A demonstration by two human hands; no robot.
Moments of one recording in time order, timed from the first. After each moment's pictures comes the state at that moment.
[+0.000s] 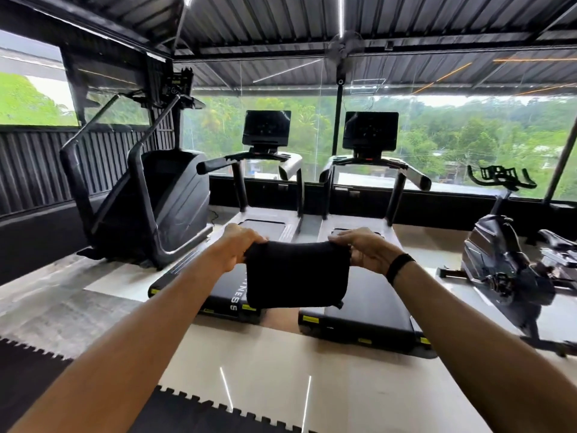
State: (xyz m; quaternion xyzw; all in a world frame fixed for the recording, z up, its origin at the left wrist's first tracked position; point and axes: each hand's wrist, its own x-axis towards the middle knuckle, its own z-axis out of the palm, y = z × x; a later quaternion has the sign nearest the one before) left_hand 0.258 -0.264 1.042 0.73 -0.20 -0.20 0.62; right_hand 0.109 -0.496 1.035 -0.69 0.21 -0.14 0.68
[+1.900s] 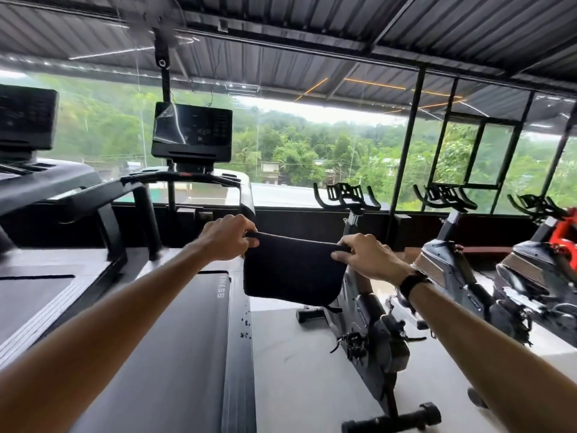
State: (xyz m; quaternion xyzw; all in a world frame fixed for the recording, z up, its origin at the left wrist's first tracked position) left_hand 0.269 -1.453 1.071 0.76 -0.60 0.10 0.21; right_hand 0.006 -1.594 1.058 -0.90 0.38 -0.20 0.07
